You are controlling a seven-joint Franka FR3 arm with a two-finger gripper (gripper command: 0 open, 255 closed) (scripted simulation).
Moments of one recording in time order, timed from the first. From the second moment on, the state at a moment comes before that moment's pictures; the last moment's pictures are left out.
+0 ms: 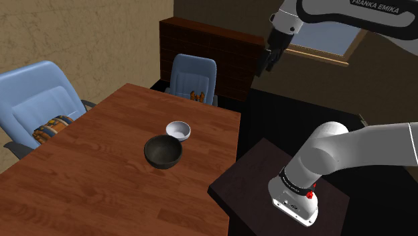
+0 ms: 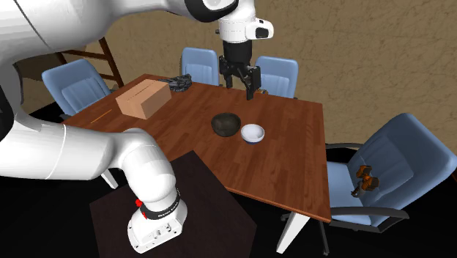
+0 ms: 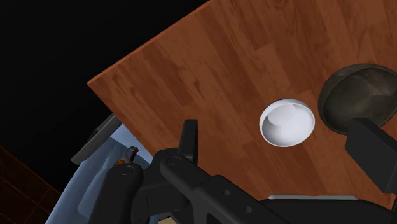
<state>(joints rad) -0.01 -0.79 -0.05 -2.33 -0.03 1.63 -0.09</state>
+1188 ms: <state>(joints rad) 0.02 -0.42 0.01 -2.51 0.02 2.21 0.01</state>
